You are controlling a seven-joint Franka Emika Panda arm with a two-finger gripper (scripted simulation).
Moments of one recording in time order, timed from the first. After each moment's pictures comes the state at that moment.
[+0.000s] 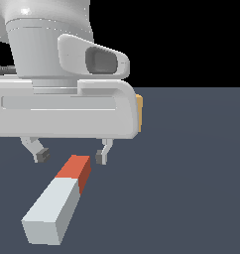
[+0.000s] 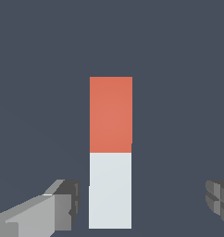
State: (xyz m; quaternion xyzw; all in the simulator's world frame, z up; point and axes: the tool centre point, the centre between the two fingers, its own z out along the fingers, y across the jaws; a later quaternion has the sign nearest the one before) arm -0.075 -0.127 0.094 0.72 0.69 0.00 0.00
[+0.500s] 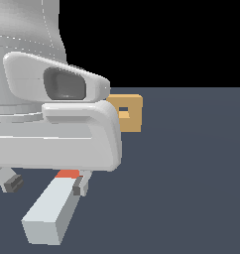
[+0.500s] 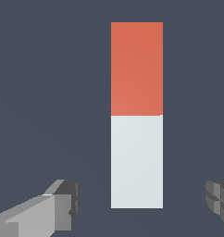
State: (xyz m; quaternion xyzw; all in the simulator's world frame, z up) arm -0.099 -0.163 0.072 0.73 0.69 0.00 0.00
